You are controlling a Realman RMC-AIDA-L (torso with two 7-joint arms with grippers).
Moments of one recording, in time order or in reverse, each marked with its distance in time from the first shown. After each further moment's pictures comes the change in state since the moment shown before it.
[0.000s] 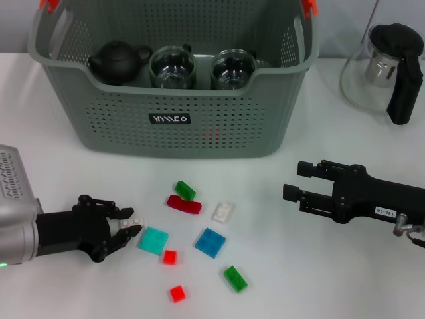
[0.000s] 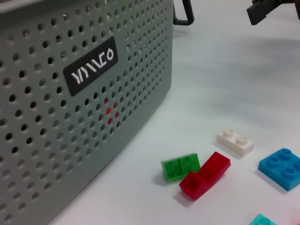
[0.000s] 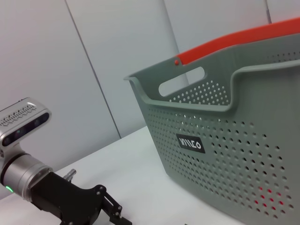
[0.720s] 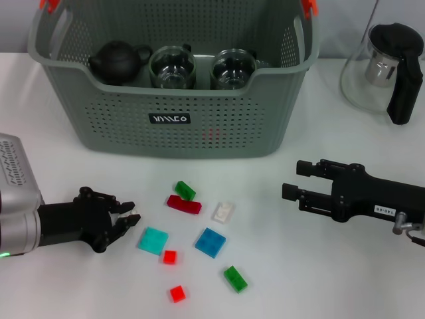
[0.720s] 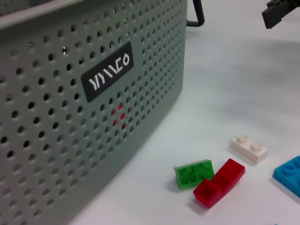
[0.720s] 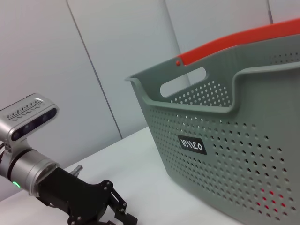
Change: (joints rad) left arm -0.020 0.003 0.012 0.009 0.000 -0.019 -0.048; right arm 0.005 -0.001 -0.001 0.000 0.000 -0.002 0.006
